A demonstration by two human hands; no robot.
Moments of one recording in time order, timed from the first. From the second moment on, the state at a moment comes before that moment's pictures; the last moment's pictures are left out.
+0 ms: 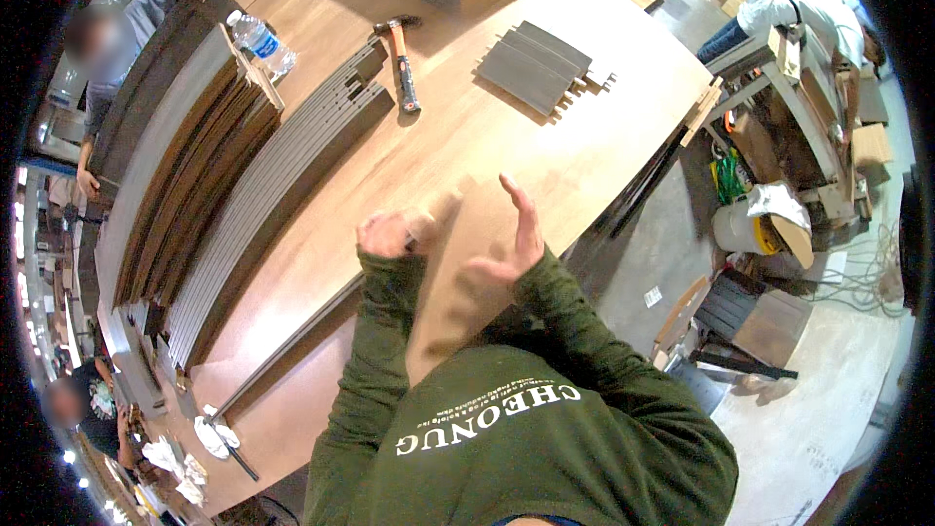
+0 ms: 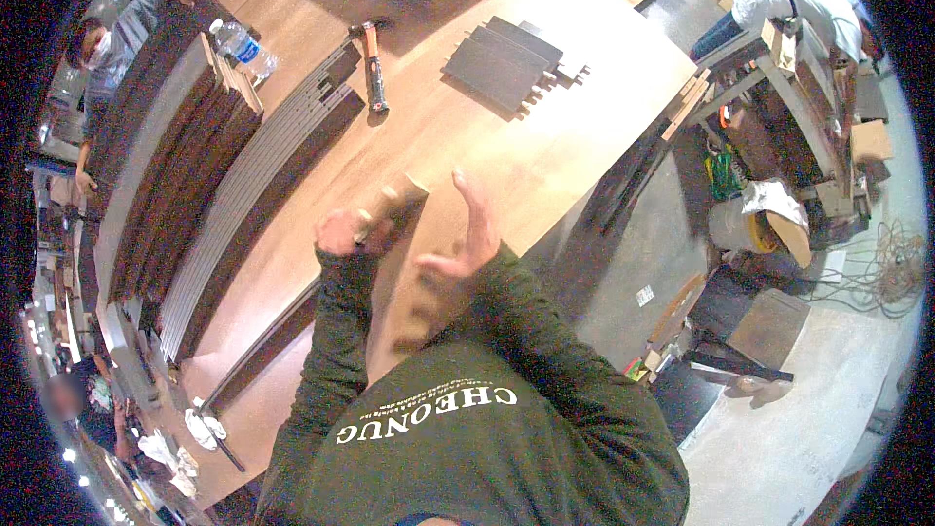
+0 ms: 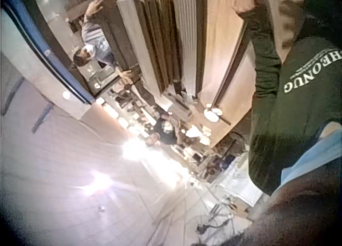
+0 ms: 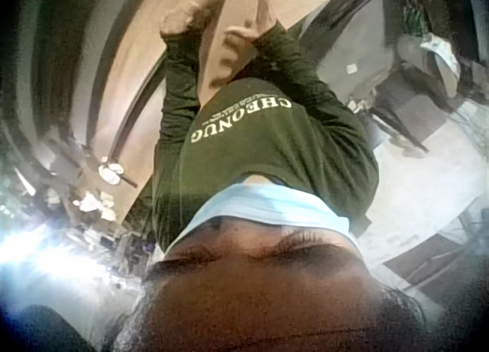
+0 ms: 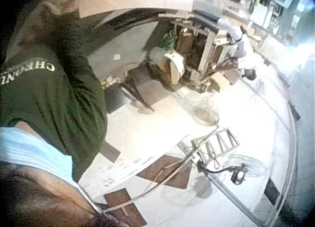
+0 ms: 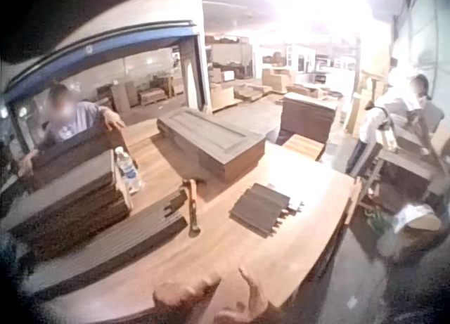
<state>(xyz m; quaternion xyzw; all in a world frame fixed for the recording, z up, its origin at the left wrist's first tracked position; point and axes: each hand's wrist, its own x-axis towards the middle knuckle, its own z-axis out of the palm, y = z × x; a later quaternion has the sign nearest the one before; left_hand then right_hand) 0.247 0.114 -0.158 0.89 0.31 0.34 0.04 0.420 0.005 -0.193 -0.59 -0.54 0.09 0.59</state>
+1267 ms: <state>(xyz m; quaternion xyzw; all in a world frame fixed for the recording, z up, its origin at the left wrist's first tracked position) -0.011 0.544 -0.114 0.68 0.74 0.00 -0.01 0.421 0.071 -0.124 -0.50 -0.50 0.11 0.70</state>
